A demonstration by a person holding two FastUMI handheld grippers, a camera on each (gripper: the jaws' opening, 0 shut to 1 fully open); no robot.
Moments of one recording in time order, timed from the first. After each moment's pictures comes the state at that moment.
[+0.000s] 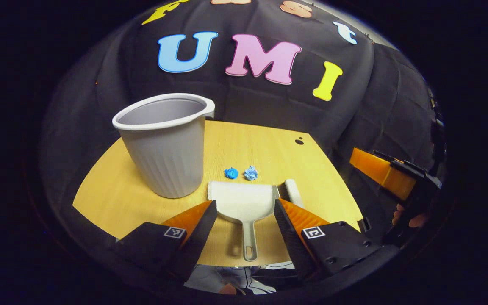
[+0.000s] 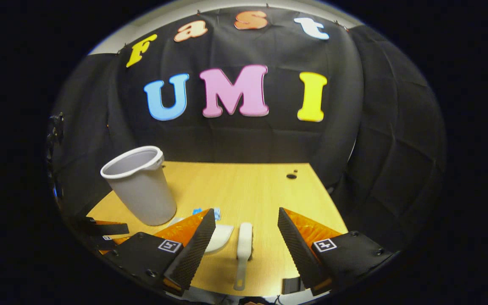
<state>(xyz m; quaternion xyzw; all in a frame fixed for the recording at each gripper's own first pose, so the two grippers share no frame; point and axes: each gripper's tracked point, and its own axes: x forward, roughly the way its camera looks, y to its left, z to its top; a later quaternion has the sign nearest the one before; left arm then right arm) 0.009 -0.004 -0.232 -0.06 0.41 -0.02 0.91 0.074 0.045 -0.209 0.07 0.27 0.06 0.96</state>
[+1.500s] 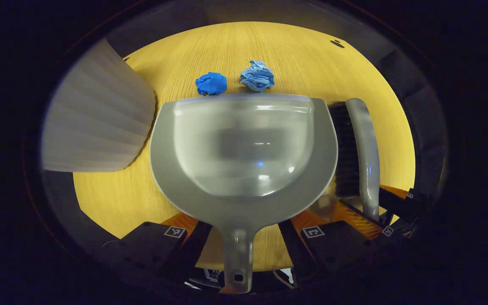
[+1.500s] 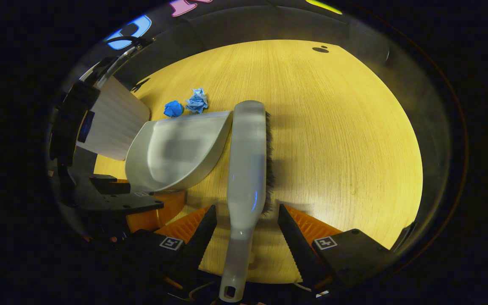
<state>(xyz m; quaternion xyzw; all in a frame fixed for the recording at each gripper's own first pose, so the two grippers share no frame) 0.077 -0.028 -0.386 0.00 0.69 0.01 0.72 0.044 0.078 -0.432 0.11 0.59 0.11 0.79</state>
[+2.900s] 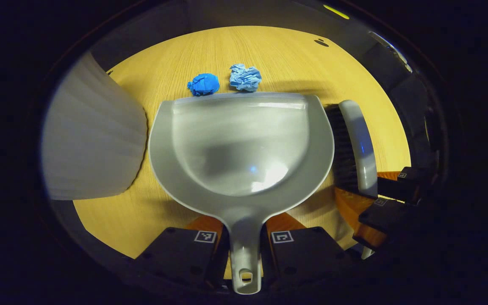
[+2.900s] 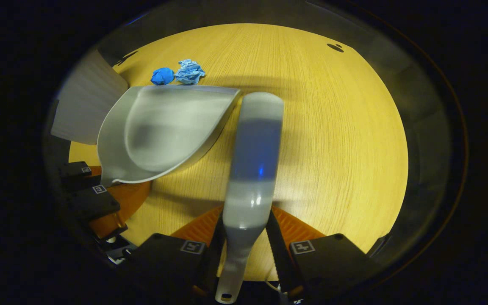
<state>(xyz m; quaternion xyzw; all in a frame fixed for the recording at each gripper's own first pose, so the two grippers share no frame) 0.069 -0.018 -0.379 0.03 0.68 -0.05 0.73 0.043 0.066 -0.445 -0.01 0.65 0.09 0.76</state>
